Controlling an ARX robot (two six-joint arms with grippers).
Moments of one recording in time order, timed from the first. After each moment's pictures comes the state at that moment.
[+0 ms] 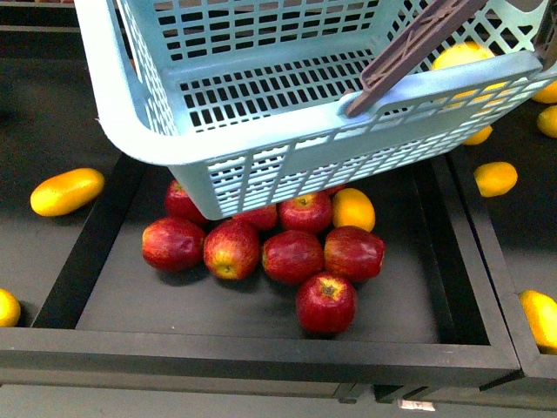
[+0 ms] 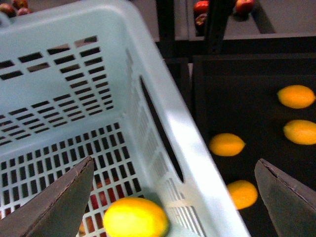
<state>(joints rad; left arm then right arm) -0.60 1.92 1.68 -0.25 0.13 -0.97 0.08 1.47 0.87 0.31 0.10 0.10</state>
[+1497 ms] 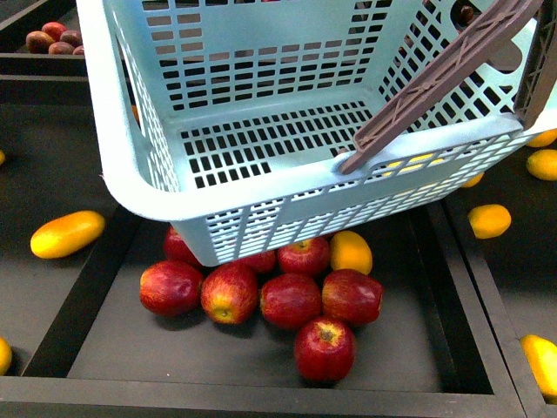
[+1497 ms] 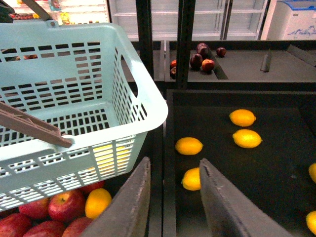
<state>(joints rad) -0.60 1.92 1.69 -0.25 0.13 -0.97 0.00 0.62 0.05 0.56 0.00 0.00</state>
